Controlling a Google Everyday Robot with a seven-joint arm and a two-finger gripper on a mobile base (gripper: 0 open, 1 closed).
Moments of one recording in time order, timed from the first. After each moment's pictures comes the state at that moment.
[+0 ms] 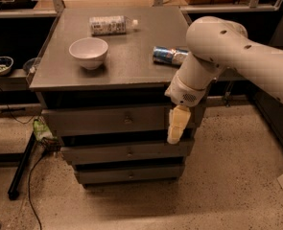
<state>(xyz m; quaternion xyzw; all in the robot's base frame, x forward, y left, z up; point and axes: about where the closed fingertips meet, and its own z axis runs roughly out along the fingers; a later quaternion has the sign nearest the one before) 0.547 -0.091 0.769 -0.67 0.72 0.10 0.11</state>
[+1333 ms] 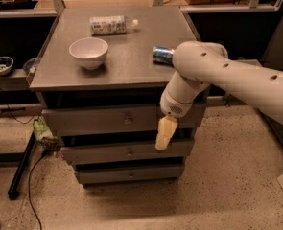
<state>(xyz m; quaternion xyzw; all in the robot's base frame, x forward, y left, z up) 0.564 -0.071 0.713 -0.64 0.75 0.09 0.12</state>
